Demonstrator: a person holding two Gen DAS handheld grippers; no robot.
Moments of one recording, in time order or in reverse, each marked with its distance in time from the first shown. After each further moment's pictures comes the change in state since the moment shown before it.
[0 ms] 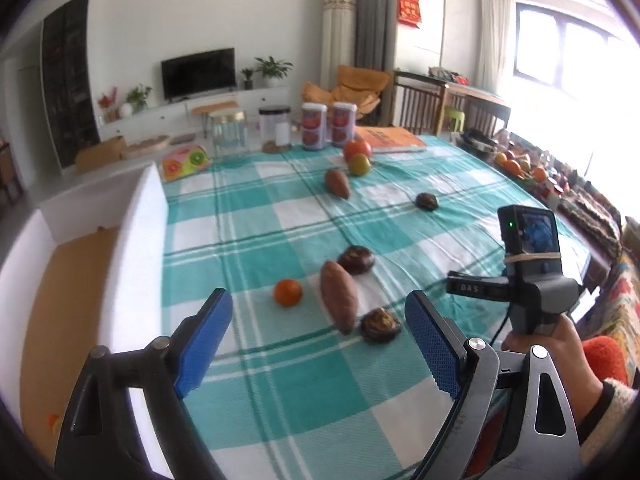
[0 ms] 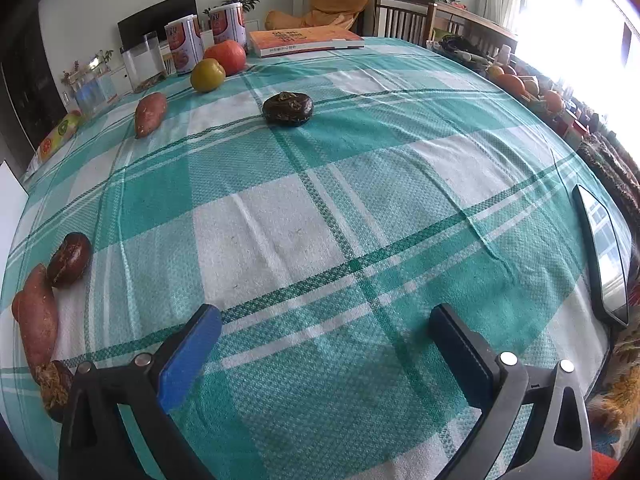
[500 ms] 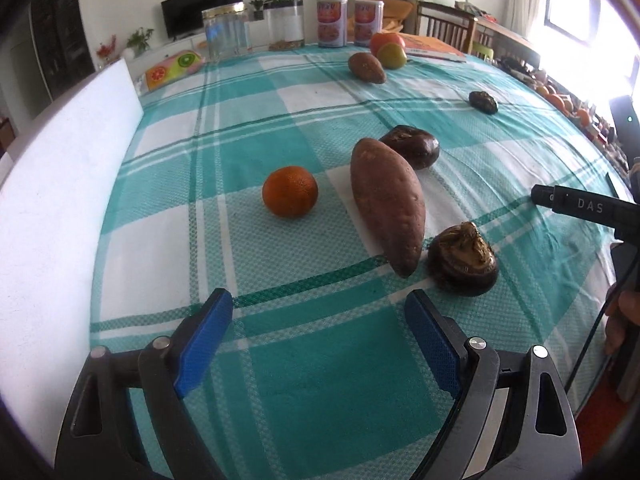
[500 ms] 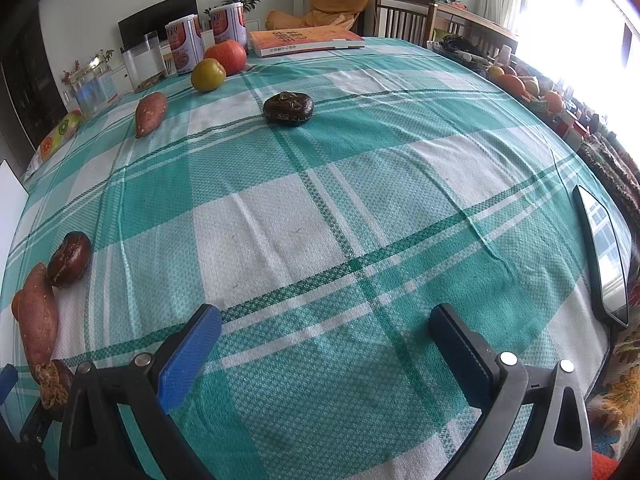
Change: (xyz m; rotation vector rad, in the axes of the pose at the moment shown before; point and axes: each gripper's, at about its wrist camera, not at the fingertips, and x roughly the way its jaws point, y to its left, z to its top) left arm 0.107 0.014 -0.051 -0.018 0.209 0.103; right arm 0.000 0.001 0.000 -0.001 0.000 -0.002
